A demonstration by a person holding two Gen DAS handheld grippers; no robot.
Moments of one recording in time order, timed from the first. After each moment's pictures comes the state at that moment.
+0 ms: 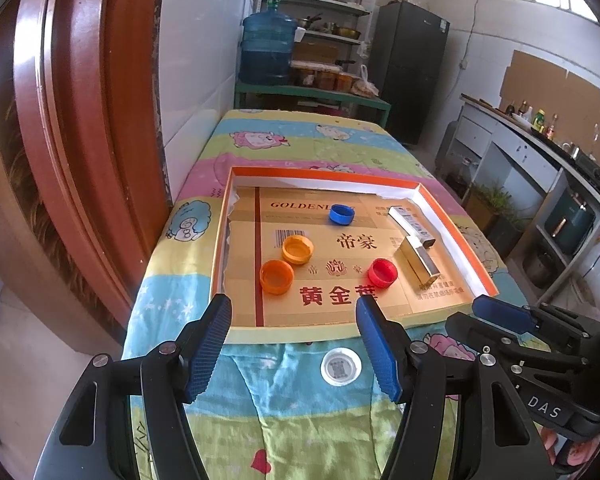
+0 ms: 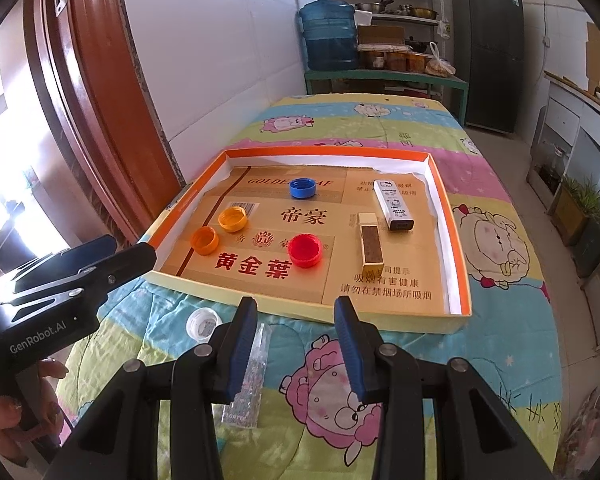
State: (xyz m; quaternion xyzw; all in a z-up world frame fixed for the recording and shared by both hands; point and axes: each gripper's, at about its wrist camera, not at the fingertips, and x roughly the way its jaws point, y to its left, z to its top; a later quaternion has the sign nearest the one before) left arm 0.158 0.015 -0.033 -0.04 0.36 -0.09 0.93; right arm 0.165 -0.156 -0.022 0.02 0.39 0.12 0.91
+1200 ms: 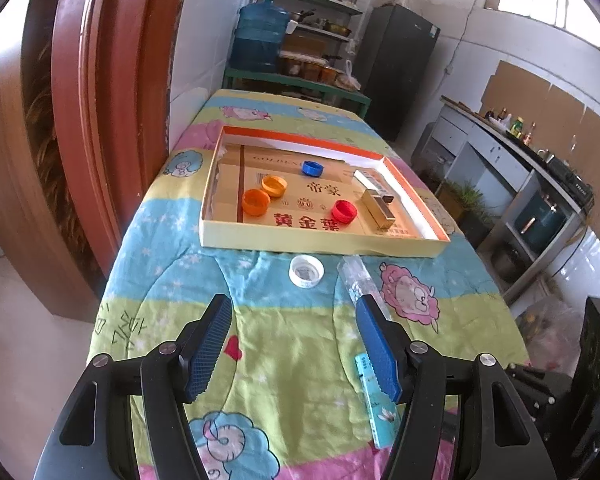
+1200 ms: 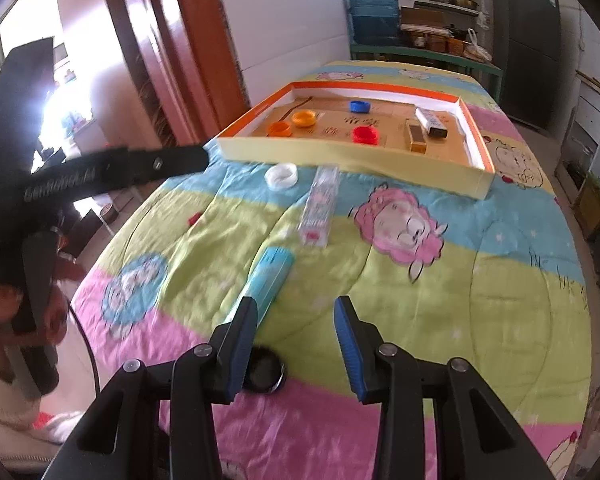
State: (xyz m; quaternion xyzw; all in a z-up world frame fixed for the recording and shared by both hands) left arm 0.075 0.025 -0.047 -0.09 0.38 -0.13 0.91; right arm 0.038 -0.144 -0.060 -0.02 0.43 0.20 0.88
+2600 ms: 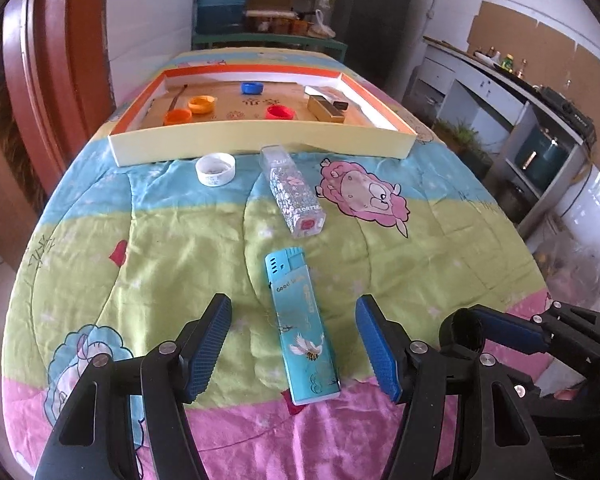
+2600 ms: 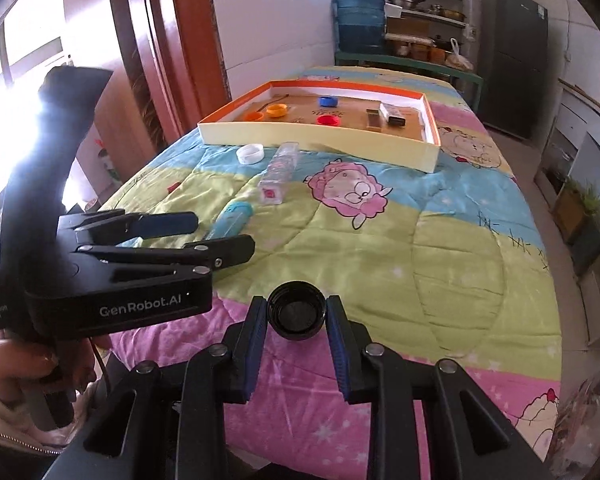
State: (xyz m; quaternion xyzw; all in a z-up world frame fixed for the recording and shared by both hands) left arm 0.043 -0.061 -0.104 -0.02 0.43 -0.14 0.89; right arm 0.007 -0.179 -0.068 -0.03 0.41 0.16 0.90
